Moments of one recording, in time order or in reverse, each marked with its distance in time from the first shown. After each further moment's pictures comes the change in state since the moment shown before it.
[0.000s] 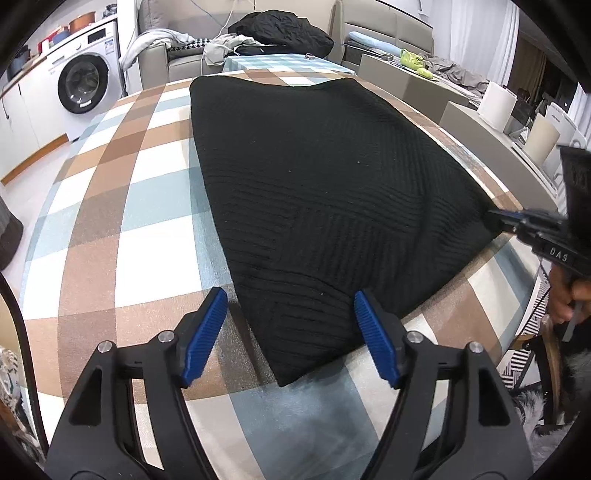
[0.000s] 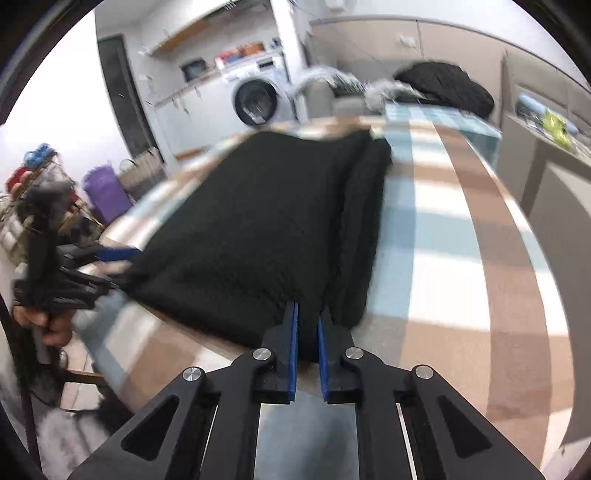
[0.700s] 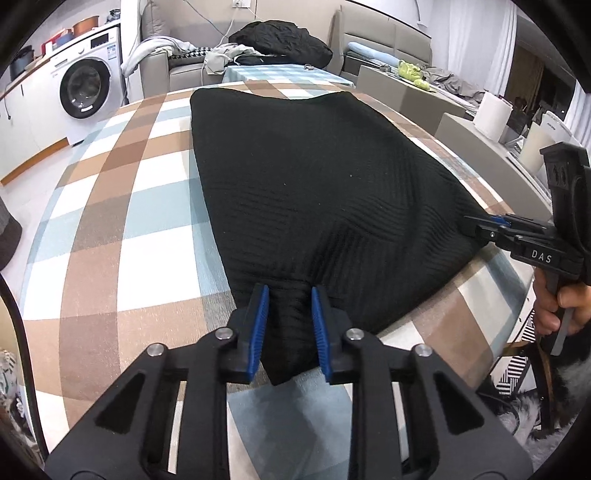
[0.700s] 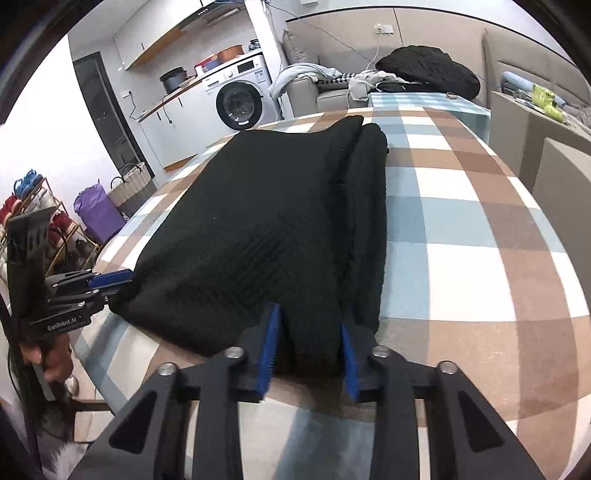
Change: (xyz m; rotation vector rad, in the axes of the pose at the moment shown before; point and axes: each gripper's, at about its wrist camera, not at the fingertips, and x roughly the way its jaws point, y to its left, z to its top) left arm -0.006 -0.004 0.001 -0.006 -0.046 -0.004; right arm 0.016 0.006 0.009 0.086 -0.008 -0.018
